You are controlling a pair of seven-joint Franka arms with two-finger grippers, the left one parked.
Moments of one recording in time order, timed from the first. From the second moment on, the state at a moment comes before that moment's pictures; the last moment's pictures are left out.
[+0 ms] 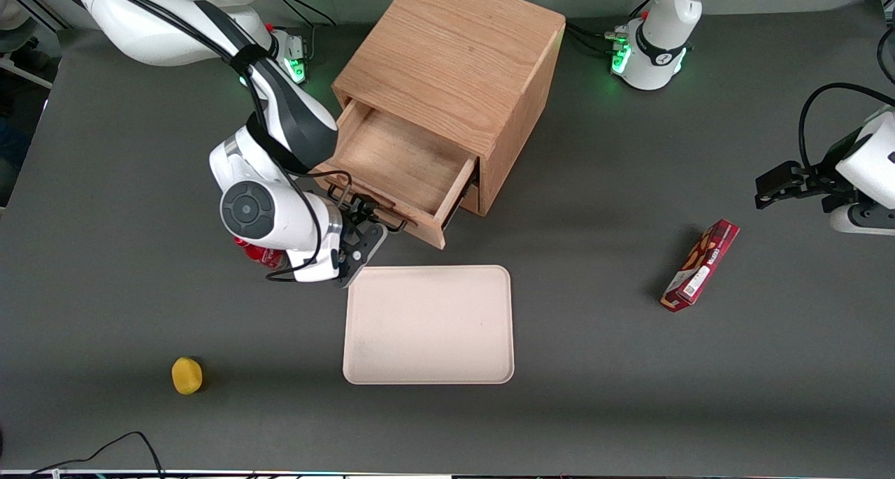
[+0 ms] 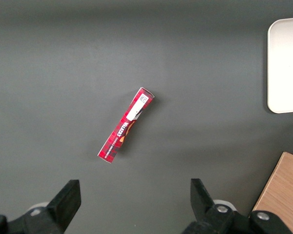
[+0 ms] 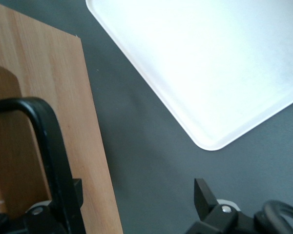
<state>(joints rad) 0.05 0.53 0.49 -1.53 -0.01 1.87 -0.36</state>
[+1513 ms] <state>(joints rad) 0.05 0.67 0.46 -1.30 -0.08 1.74 -0.39</state>
